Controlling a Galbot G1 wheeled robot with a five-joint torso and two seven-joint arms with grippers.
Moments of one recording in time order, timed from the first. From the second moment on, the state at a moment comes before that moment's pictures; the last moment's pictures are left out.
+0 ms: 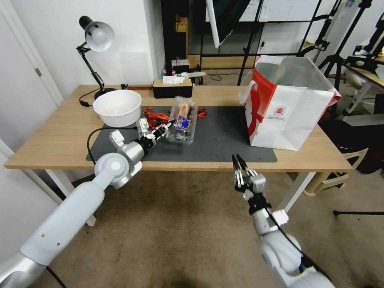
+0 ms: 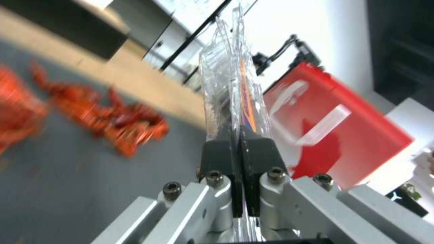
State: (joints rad) left arm 0.72 -0.93 -0.02 -1.66 -1.59 0.20 0.01; right arm -1.36 1.17 0.26 1.89 0.27 0.30 0.08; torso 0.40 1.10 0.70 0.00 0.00
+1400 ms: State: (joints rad) left arm -0.21 -1.62 0.56 -0.93 -1.04 -0.19 0.21; right arm -1.45 1.30 0.26 1.74 0.11 0.40 0.14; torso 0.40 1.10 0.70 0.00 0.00
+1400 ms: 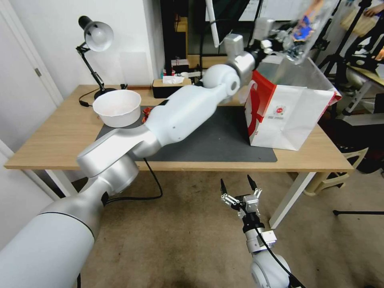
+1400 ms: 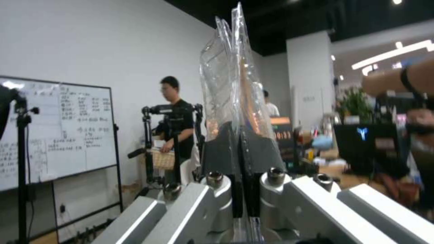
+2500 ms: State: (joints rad) left arm -0.14 -1.44 0.60 -1.14 -0.97 -0.14 0.04; right arm -1.44 1.30 0.25 1.72 0.12 0.39 0.13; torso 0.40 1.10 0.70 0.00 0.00
